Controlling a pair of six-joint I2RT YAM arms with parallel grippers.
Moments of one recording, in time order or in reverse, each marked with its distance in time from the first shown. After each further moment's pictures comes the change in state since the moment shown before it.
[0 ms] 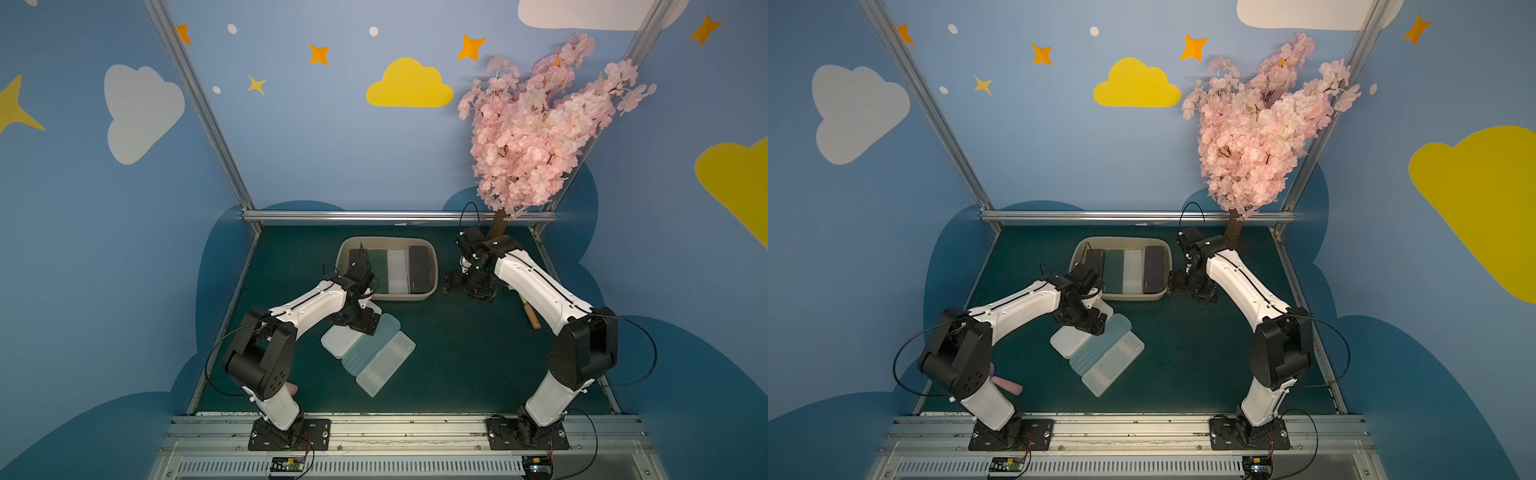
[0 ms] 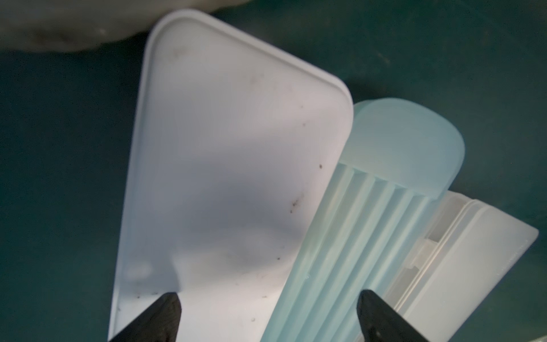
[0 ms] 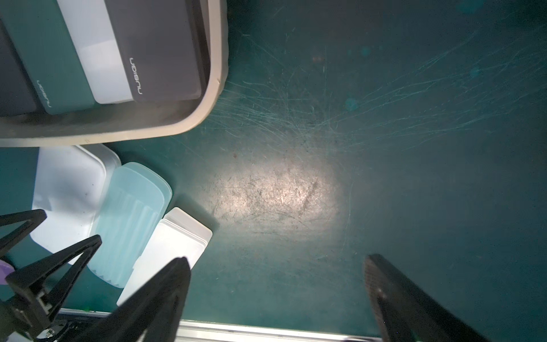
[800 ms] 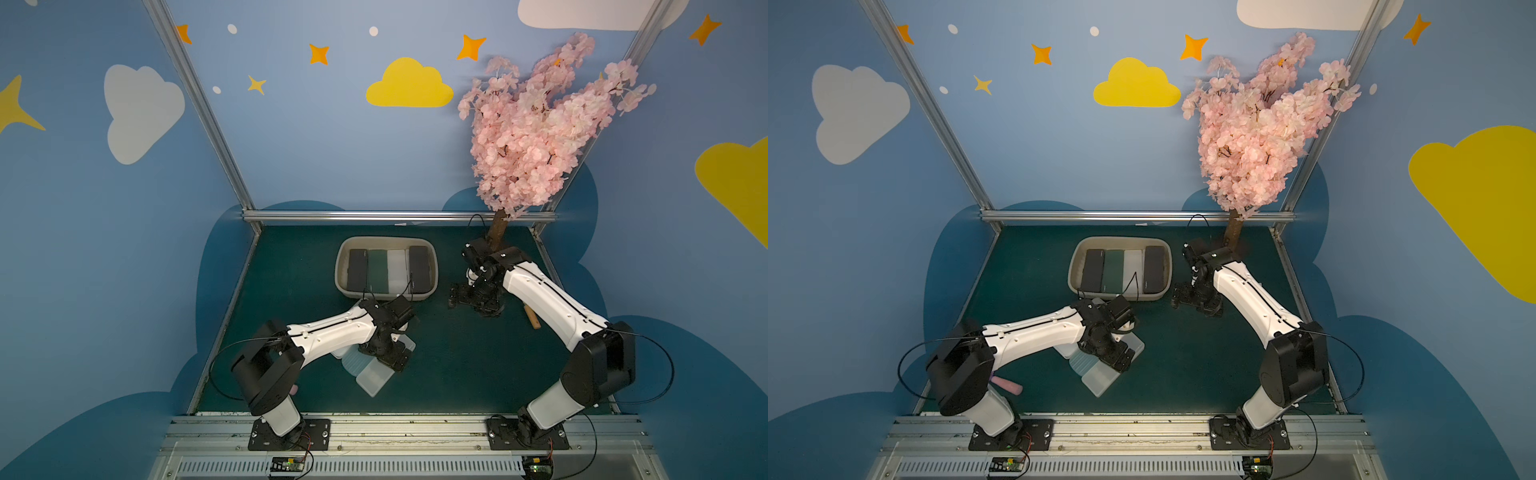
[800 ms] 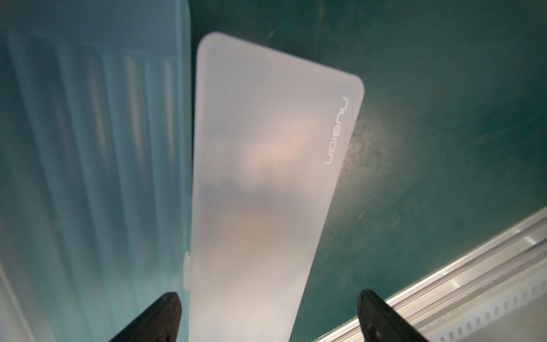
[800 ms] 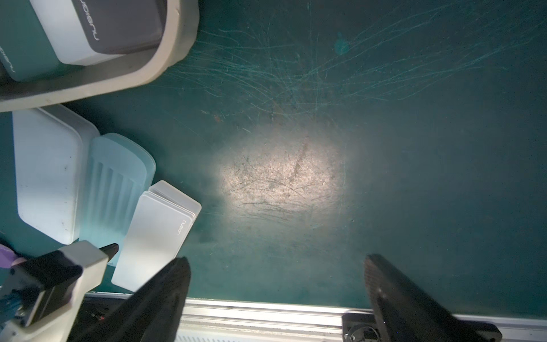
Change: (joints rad) left arm -0.380 -0.020 -0.024 -0.019 0.027 -0.197; right arm 0.000 -0.122 -0.155 -0.004 -0.028 0.039
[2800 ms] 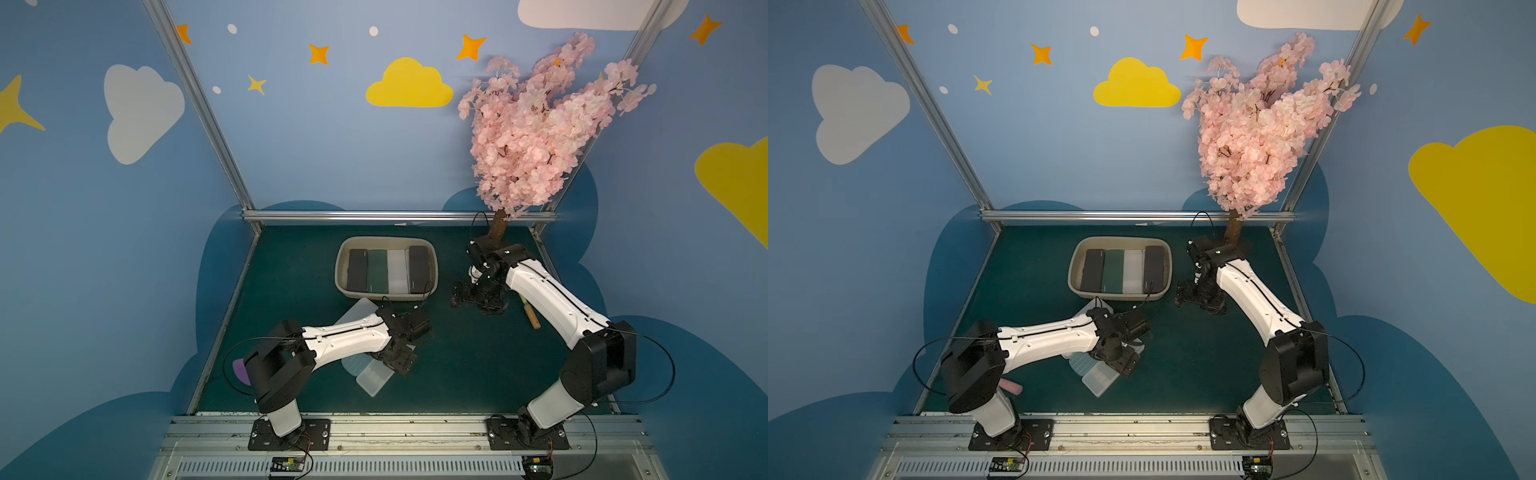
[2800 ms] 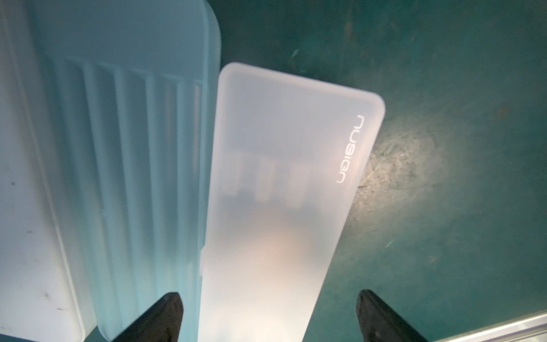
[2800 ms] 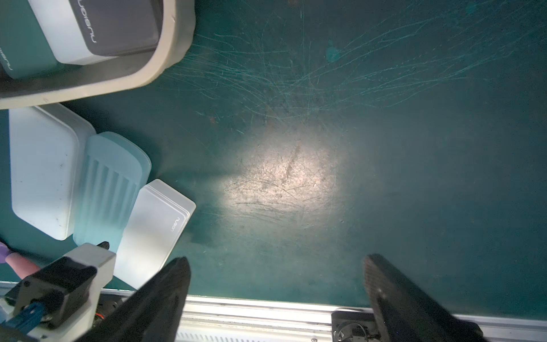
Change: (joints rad) left arm -0.109 0.052 0.047 -0.037 -0.221 -0.121; right arm -0.036 0.013 0.030 -0.024 -0.005 -0.056
